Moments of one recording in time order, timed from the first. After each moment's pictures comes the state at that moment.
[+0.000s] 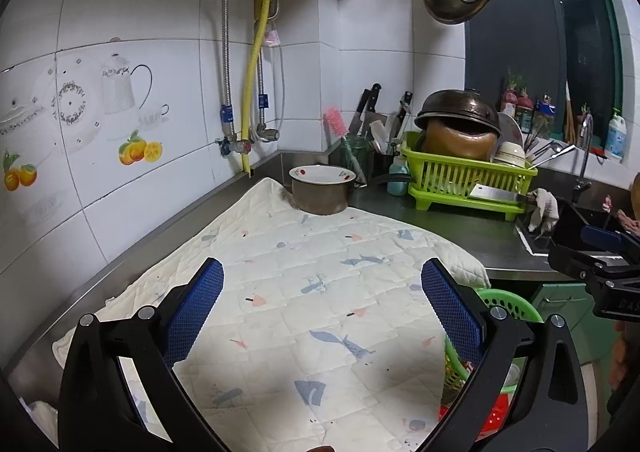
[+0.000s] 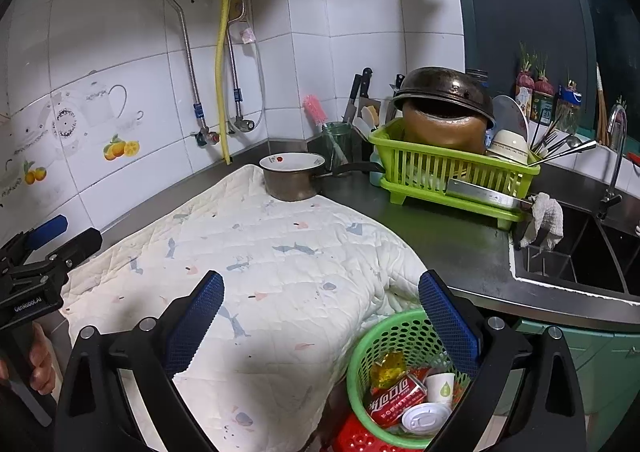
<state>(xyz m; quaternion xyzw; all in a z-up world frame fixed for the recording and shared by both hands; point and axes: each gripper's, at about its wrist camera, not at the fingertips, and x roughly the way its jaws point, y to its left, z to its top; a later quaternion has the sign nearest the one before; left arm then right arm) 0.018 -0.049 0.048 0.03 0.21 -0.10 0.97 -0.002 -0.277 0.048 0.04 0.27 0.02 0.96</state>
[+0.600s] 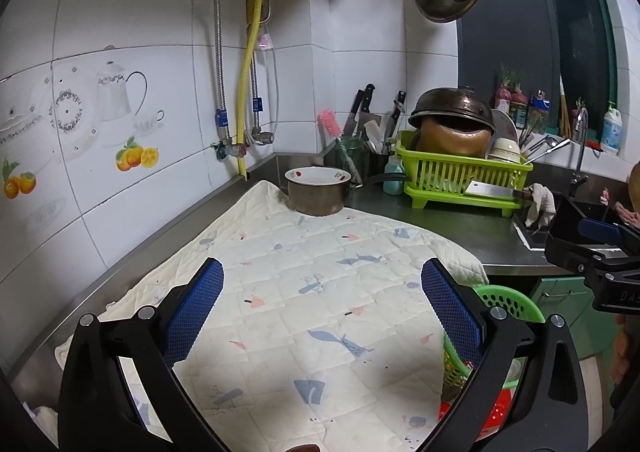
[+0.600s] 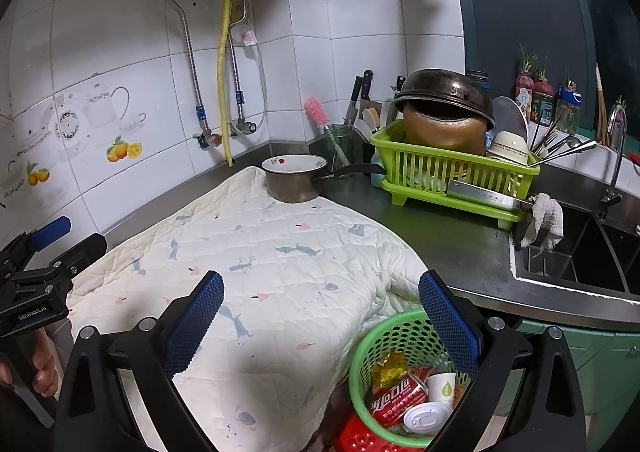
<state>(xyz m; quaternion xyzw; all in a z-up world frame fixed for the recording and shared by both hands) 0.012 -0.053 0.050 0.04 0.21 -0.10 0.97 -0.006 -0.274 0.050 0.04 0.27 0.02 0.96</state>
